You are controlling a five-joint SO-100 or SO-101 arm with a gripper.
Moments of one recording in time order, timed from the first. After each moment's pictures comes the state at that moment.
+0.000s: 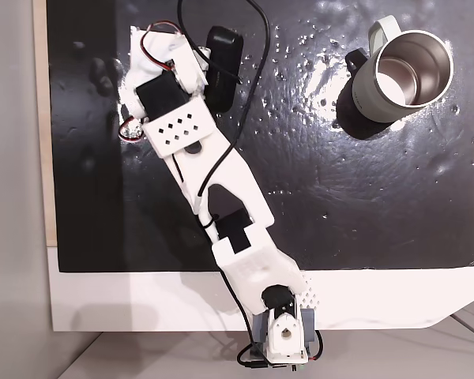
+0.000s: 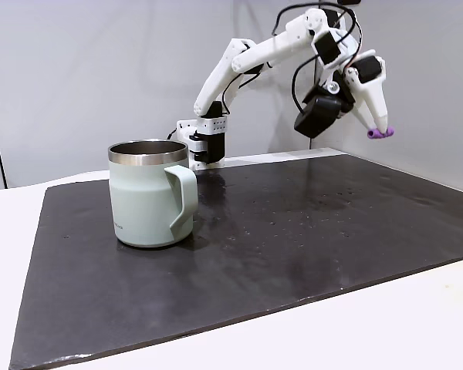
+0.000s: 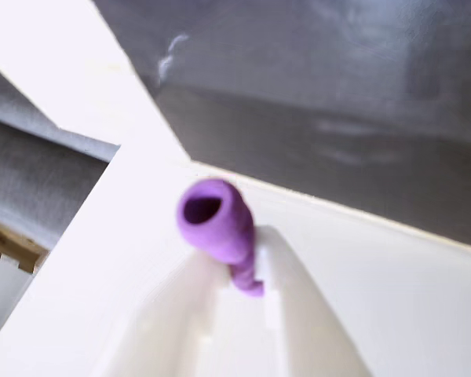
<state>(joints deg) -28.0 53.4 28.3 76.0 31.1</state>
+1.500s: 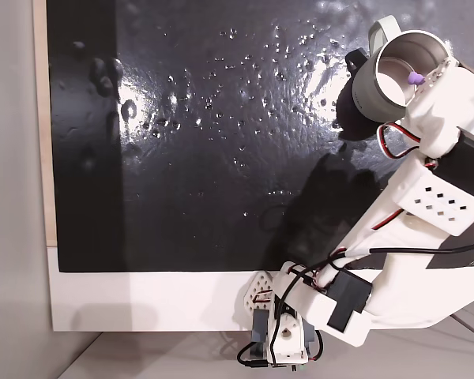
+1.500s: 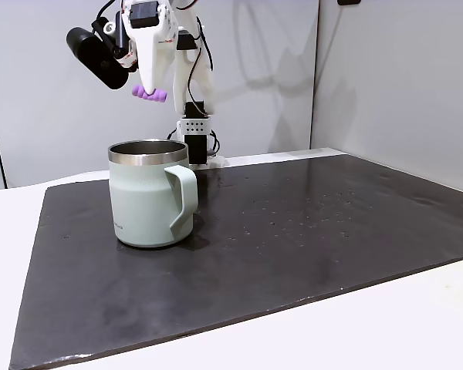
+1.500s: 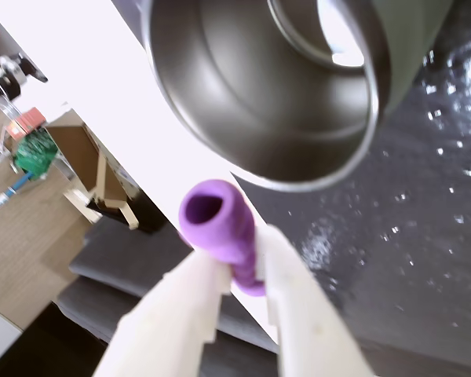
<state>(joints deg) 25.7 79.9 48.3 84.6 3.6</state>
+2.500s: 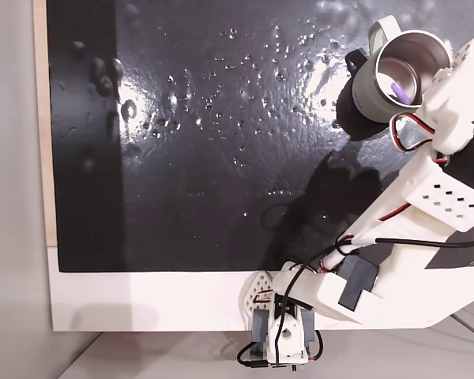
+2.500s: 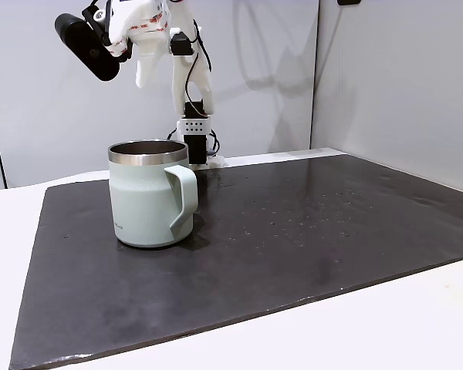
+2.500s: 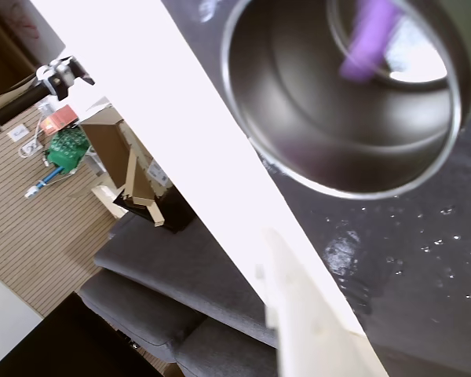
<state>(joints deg) 26.2 71.5 30.6 89.2 3.0</state>
